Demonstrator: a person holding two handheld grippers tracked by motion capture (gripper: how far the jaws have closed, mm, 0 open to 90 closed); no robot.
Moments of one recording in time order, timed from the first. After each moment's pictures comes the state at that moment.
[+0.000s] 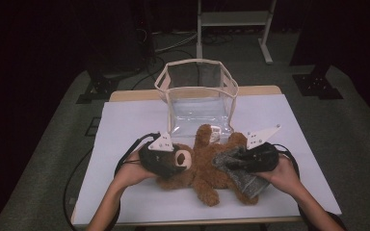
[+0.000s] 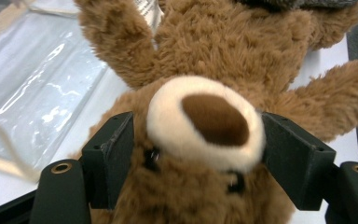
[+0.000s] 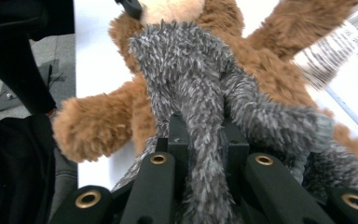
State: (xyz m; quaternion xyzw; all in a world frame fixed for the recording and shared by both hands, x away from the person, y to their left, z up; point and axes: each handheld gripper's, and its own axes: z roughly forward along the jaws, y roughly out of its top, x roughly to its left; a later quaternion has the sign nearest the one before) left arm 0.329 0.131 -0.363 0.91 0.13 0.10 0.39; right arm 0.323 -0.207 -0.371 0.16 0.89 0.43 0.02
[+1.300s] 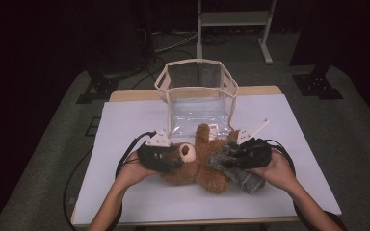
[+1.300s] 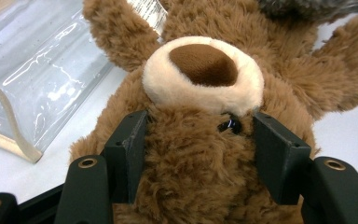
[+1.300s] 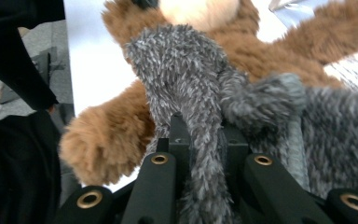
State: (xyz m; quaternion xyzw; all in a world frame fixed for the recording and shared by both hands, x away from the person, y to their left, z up) left arm 0.342 0.136 -0.380 0.90 0.17 0.09 0.40; right arm 0.333 -0.186 -0.361 0.18 0.90 0.39 -0.01
